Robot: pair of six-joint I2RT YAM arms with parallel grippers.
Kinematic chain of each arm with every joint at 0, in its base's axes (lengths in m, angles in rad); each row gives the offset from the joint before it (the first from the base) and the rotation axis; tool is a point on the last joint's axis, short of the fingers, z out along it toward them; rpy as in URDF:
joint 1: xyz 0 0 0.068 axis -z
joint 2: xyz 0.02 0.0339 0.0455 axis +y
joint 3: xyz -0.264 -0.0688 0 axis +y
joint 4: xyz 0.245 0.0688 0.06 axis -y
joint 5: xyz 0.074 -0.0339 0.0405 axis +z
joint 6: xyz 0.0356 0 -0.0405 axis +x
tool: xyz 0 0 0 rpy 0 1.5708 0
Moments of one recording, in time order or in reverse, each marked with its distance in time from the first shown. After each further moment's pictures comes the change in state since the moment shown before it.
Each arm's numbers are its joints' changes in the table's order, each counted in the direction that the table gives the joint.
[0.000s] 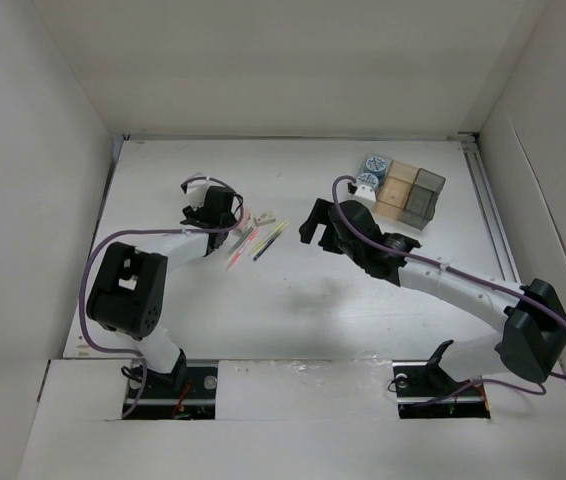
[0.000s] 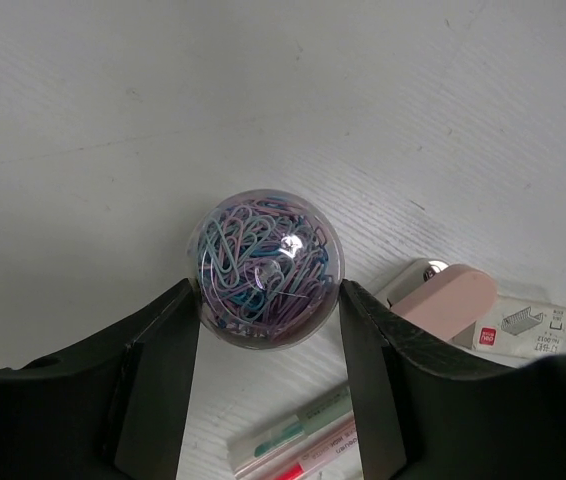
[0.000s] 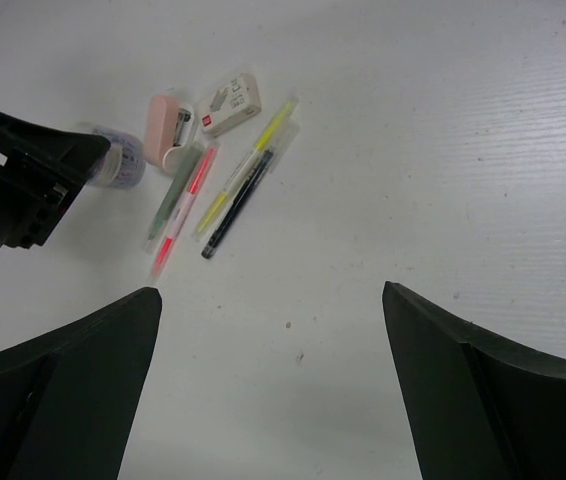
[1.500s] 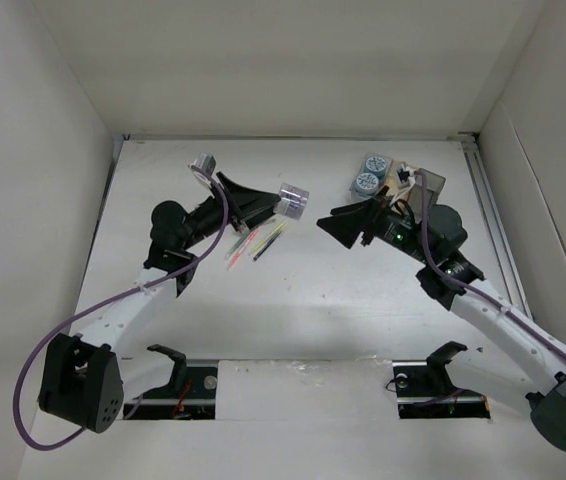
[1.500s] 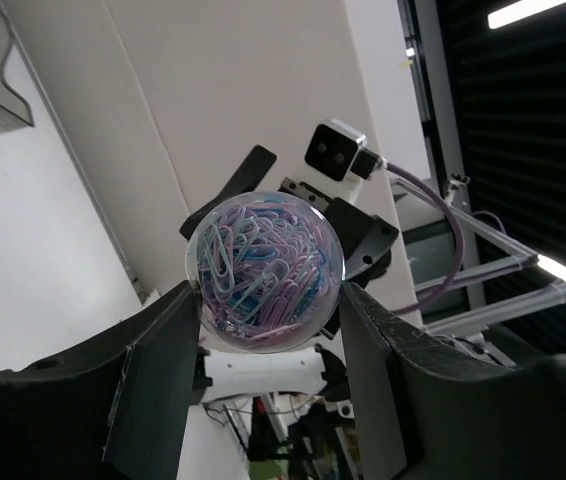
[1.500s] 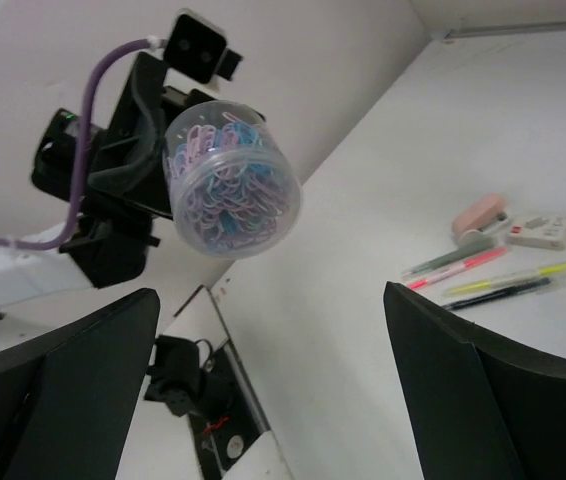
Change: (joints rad) left arm -0.002 -0.526 0.204 0.716 -1.210 -0.780; right arm 0.256 -0.404 0.246 0.547 0.784 -0.123
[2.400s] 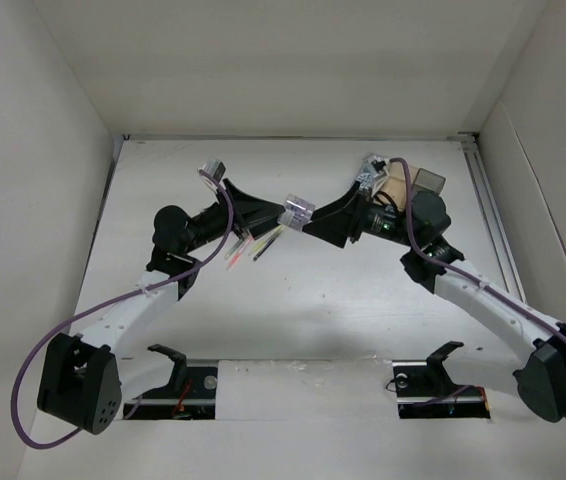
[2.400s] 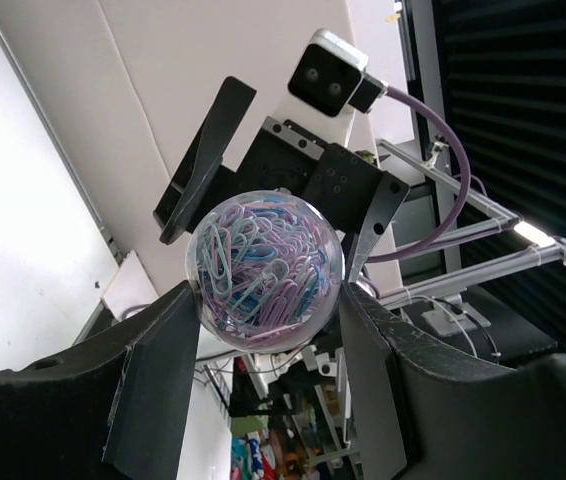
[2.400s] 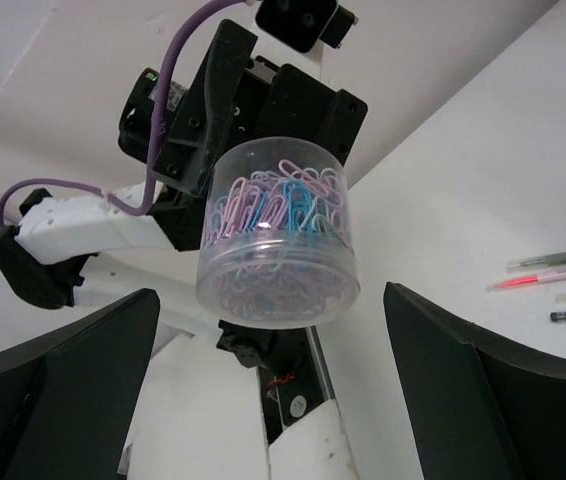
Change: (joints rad) left arm 0.029 -0.008 0.041 0.082 -0.077 -0.083; right arm -0.003 0.174 -0.068 0.192 0.285 0.143
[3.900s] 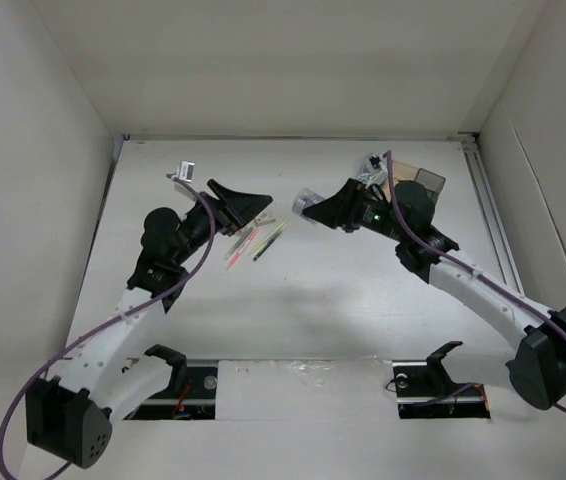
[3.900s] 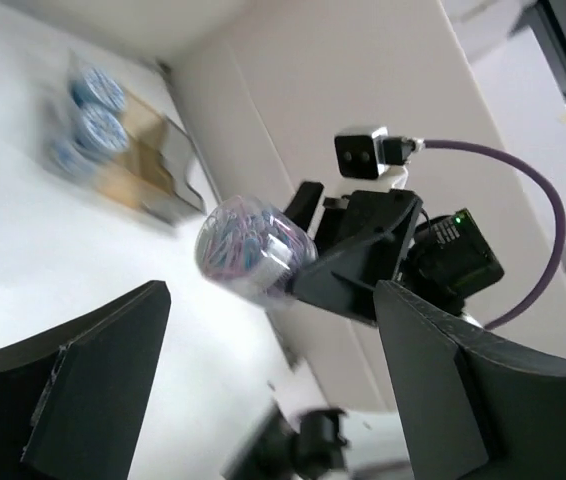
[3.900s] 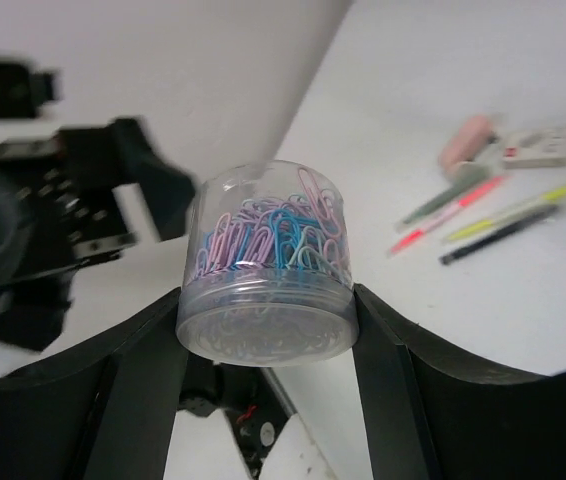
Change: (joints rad) left arm 0.002 -0.156 -0.037 -0.402 0.319 0.457; right arm 0.007 0.080 -0.057 -0.240 -0.236 0.001
